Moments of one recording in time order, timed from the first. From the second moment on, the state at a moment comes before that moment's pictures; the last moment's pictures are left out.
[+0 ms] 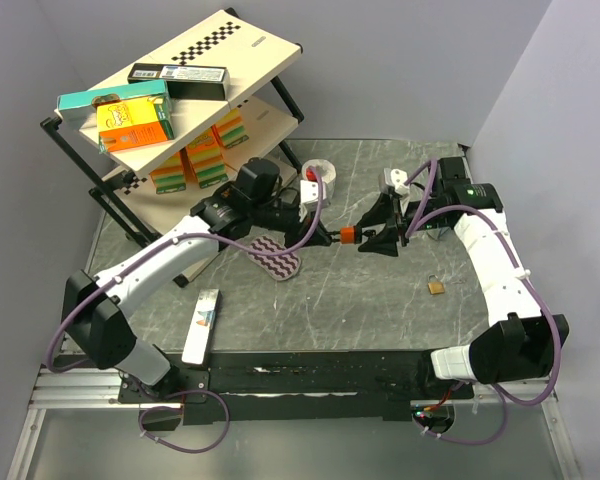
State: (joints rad) left arm -0.73 1.50 1.38 -0.34 0.79 0.27; right arm 0.09 1.34 1.36 -1.17 -1.23 -1.09
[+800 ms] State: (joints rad) left arm -0.73 1.58 1.47 -0.40 0.84 0.26; right arm 0.13 1.35 1.36 -1.19 -1.16 -1.16
